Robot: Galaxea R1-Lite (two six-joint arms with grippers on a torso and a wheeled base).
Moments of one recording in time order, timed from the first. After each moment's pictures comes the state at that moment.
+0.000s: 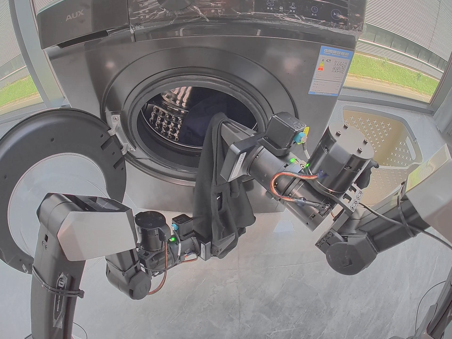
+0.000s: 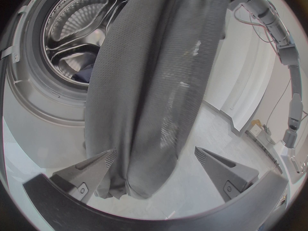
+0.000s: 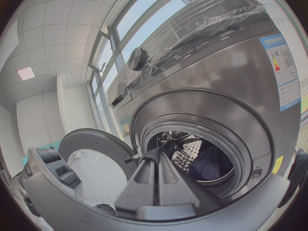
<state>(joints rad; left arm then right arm) -0.47 2.45 -0.72 -1.55 -0.30 0.00 0.80 2.02 -1.05 -1.33 -0.04 0.04</state>
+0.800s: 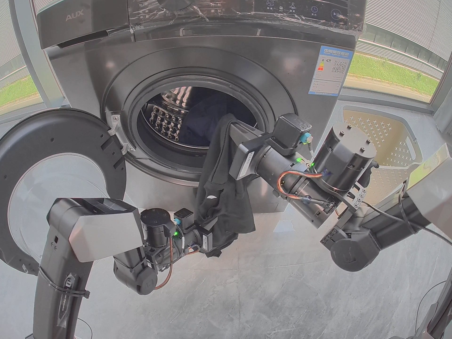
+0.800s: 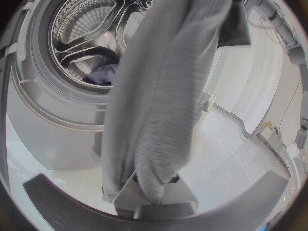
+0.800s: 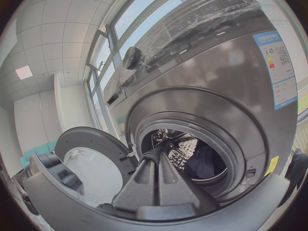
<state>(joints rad) -0.46 2.51 -0.85 -1.55 -0.20 -0.01 0.77 2.02 -1.03 -1.33 -0.04 0.05</state>
